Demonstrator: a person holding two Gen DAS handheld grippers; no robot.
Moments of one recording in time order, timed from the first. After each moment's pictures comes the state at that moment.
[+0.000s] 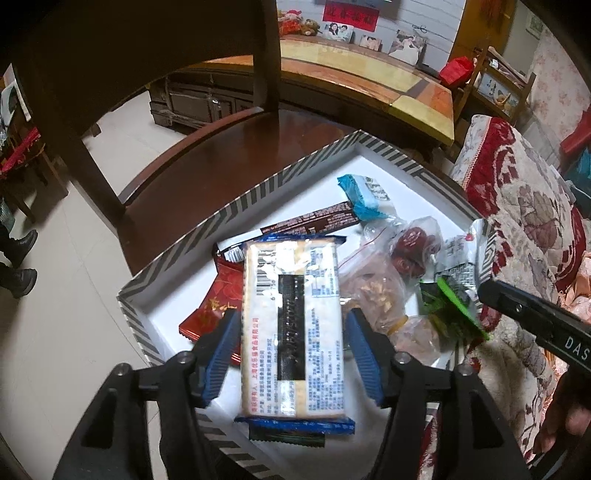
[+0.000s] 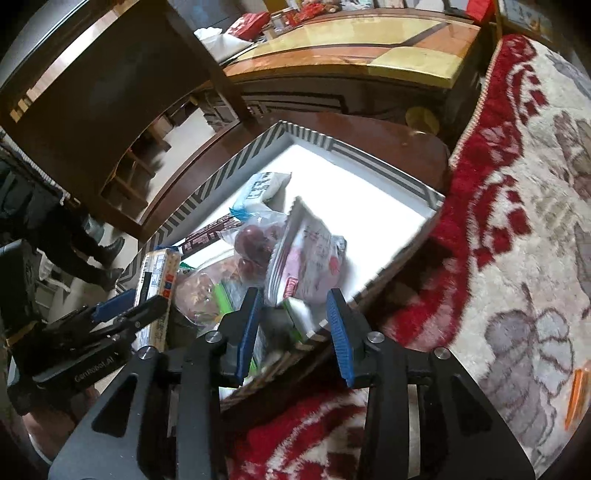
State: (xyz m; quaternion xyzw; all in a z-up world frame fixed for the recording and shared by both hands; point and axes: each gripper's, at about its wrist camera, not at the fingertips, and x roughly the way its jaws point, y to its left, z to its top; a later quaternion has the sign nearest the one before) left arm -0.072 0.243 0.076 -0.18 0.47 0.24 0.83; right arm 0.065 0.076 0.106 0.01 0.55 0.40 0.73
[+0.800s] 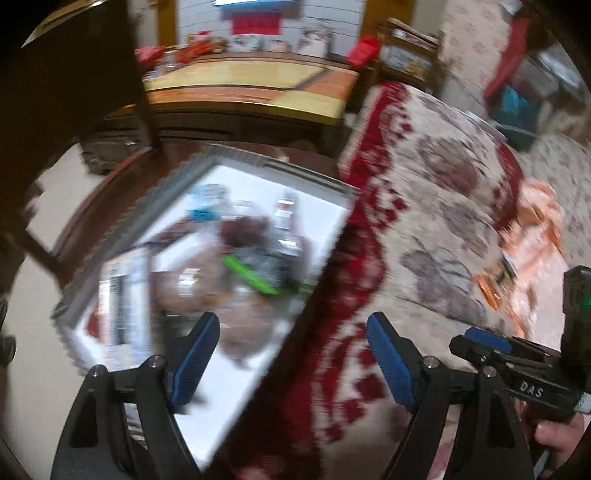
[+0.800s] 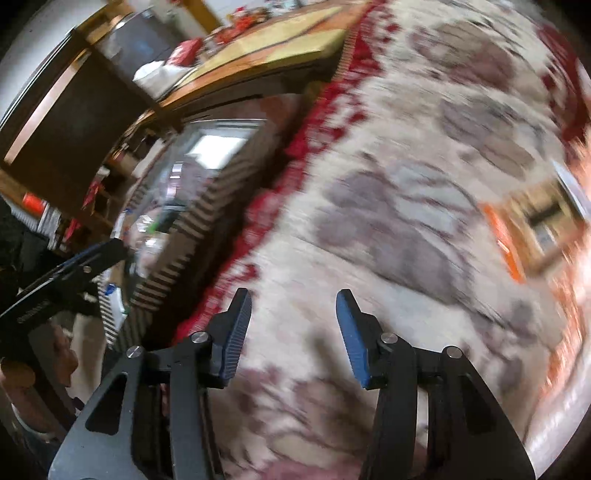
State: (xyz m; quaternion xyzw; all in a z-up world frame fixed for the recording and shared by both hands) left arm -0.041 0.117 0.099 -0.10 0.47 0.10 0.87; right arm 0.024 -0.097 0.080 0.09 0.58 0.31 0.75
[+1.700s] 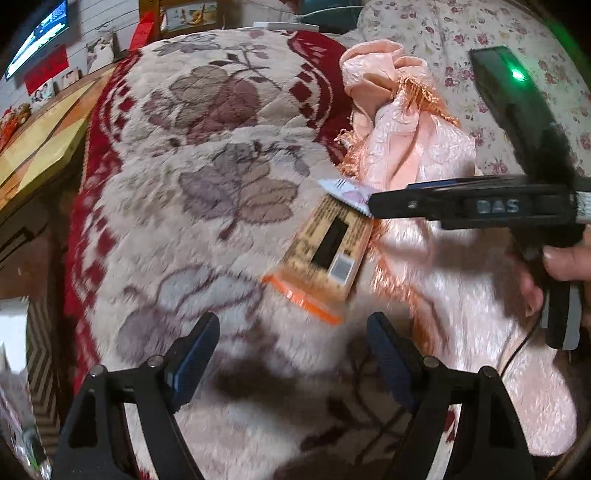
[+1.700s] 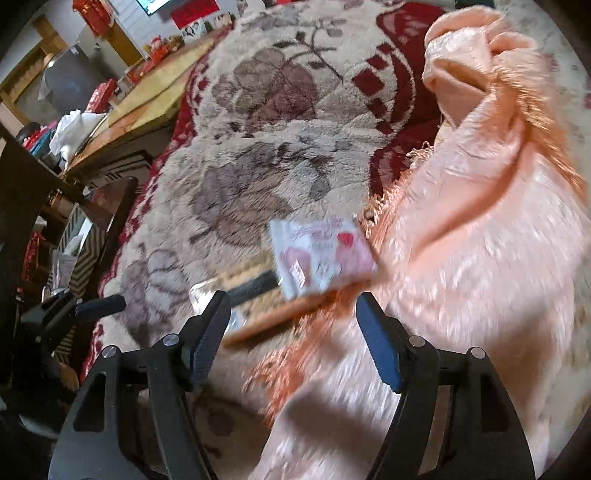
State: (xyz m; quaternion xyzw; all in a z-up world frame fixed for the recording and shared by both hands) left arm 0.088 -0.102 0.062 0.05 0.52 -0.19 0.83; right arm 0.149 -0.281 0.070 0.07 0.59 0.18 0.78
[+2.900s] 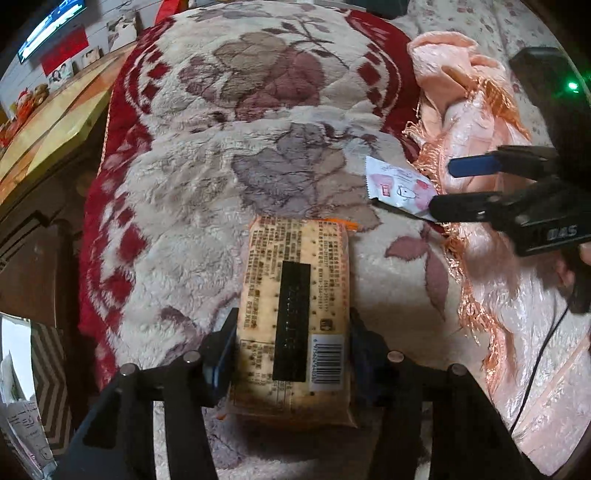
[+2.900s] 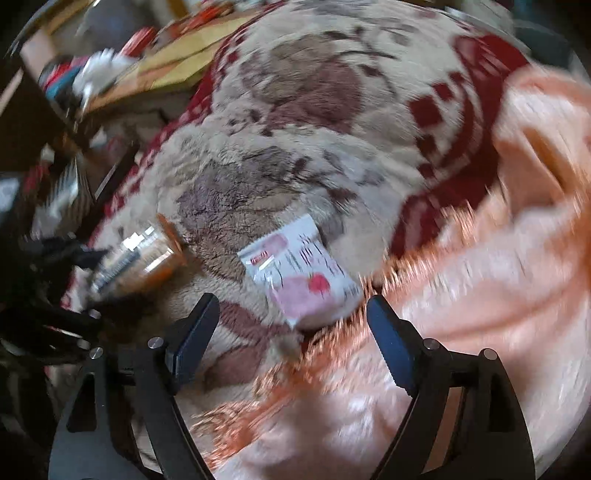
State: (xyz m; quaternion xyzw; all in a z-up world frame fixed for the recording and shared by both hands) left arm 0.138 -0.063 0.029 0.06 0.56 -0.12 0.82; right arm 0.199 -0.251 0.049 -0.05 0.58 0.27 0.77
